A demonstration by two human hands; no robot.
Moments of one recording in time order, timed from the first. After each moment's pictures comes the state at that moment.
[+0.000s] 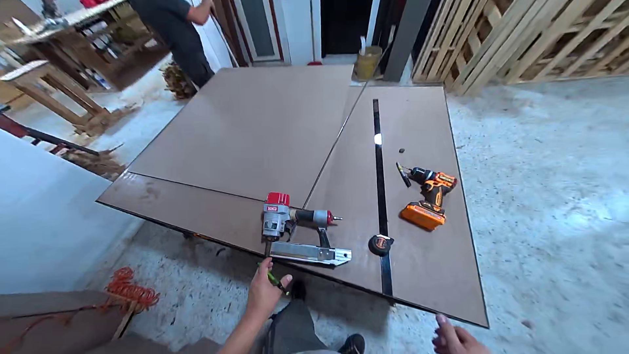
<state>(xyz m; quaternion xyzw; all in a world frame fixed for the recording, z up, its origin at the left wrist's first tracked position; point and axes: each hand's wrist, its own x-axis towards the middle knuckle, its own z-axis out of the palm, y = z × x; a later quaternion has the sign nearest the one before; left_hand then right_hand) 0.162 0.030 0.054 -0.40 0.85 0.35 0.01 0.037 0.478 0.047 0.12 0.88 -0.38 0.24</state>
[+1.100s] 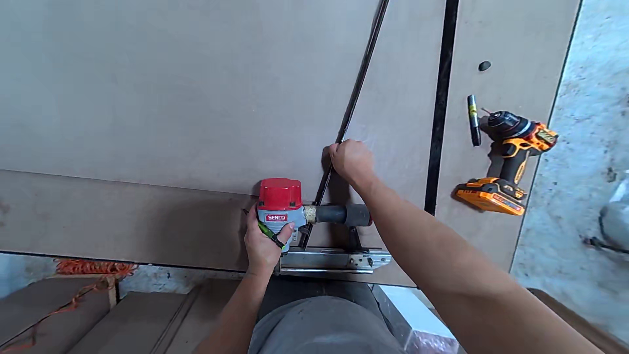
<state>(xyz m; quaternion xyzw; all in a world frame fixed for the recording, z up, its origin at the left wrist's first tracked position) -0.018 -0.141 -0.022 -0.40 0.77 0.49 -0.02 -0.296 -0.025 -0.024 -0.04 0.94 -0.03 0.33</state>
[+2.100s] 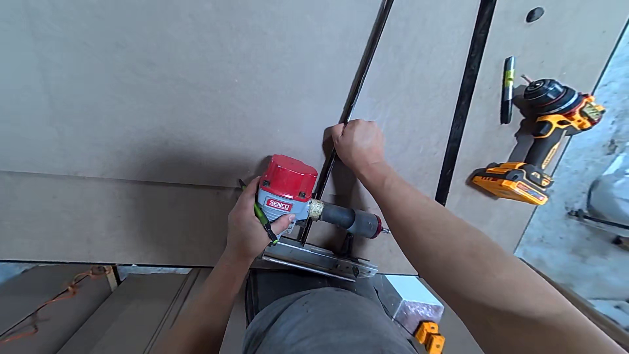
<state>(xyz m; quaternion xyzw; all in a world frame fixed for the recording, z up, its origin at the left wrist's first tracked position) -0.058 -0.185 -0.011 -0.26 0.84 0.47 0.07 -0.296 -0.026 -0.032 -0.06 0.95 -0.02 0.30</state>
